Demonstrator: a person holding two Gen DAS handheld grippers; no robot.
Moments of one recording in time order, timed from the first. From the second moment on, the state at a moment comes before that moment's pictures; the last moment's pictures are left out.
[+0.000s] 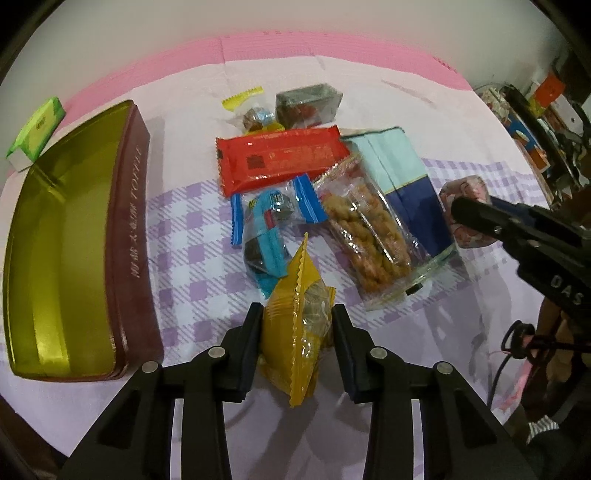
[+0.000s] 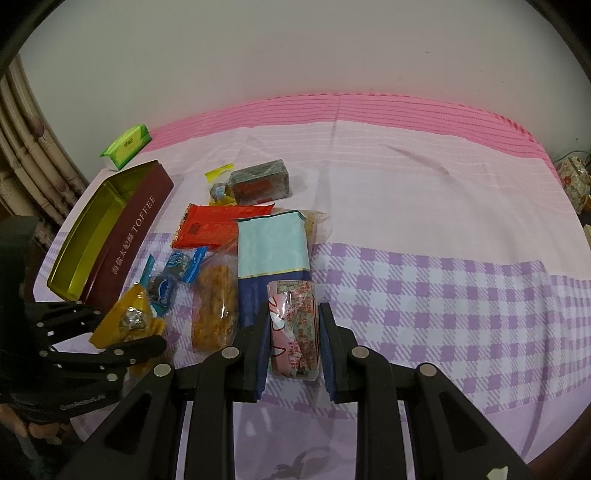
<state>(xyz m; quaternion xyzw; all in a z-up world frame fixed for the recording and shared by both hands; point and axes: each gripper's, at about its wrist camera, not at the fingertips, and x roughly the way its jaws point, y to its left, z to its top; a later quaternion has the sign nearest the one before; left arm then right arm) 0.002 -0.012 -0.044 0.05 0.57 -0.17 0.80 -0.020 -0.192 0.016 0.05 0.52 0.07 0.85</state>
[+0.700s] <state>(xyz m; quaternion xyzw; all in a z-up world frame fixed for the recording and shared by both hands) 0.047 0.100 0.004 0.03 0.52 -0.04 0.85 -0.016 -0.184 0.023 0.04 0.51 0.06 0.86</state>
